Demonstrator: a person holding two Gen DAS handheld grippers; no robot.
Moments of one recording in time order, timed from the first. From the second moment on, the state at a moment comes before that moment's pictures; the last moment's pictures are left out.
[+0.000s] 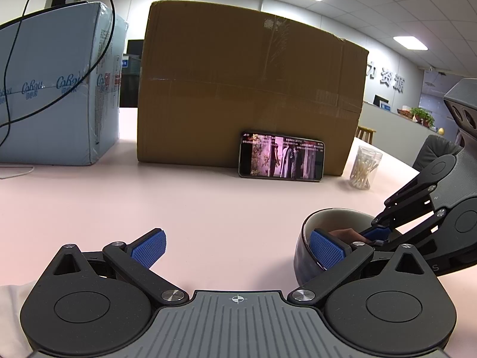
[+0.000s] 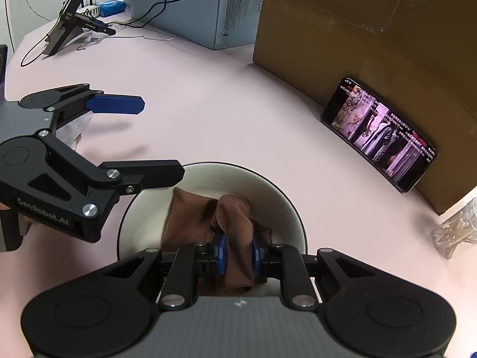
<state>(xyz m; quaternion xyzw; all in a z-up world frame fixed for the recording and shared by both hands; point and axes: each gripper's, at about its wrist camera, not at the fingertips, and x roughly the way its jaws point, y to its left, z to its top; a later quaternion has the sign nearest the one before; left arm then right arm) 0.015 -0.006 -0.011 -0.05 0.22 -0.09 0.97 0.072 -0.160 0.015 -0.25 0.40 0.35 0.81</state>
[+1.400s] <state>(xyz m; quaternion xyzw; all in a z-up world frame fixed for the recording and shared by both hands) 0.015 -0.008 -0.011 -0.05 0.22 -0.09 0.97 0.079 -0.157 0.016 -0.24 0.41 0.35 0.81</state>
